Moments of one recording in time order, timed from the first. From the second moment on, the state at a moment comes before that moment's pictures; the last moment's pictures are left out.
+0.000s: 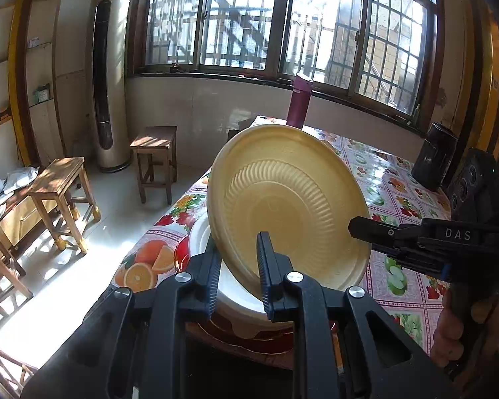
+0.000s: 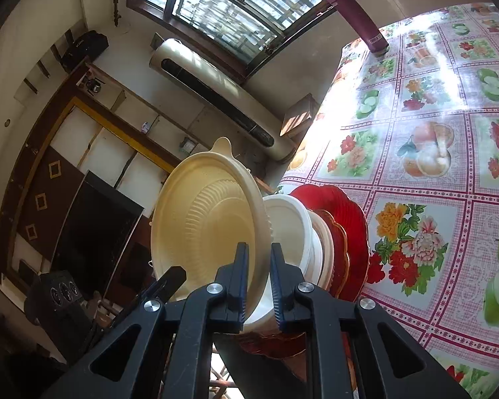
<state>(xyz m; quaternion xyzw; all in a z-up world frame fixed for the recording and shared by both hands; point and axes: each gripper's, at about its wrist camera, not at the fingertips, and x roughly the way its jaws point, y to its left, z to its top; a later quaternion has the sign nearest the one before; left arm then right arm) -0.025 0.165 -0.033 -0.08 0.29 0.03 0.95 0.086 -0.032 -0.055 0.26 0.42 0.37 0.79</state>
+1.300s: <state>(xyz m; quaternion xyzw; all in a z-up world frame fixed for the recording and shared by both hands) -0.062 0.151 -0.019 -0.06 0.23 0.18 0.95 0.010 -0.101 -0.017 0.12 0.18 0.37 0.90</state>
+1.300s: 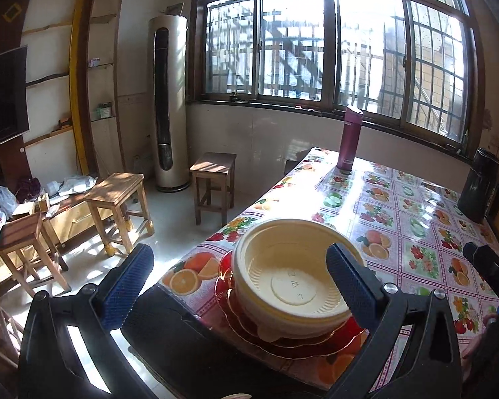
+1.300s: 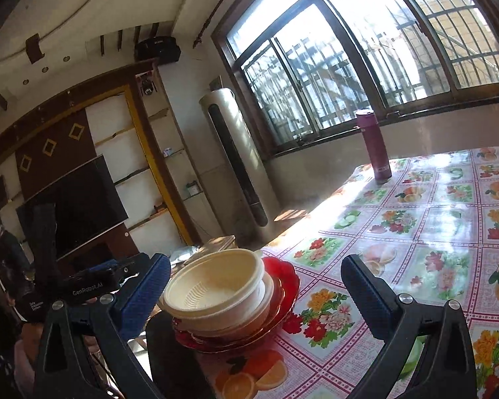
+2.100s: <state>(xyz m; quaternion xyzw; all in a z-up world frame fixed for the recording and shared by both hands) -0.106 0.154 -0.014 -0.04 0.22 0.20 0.95 -0.032 -0.031 -0.002 0.06 0.22 0.29 0.93</state>
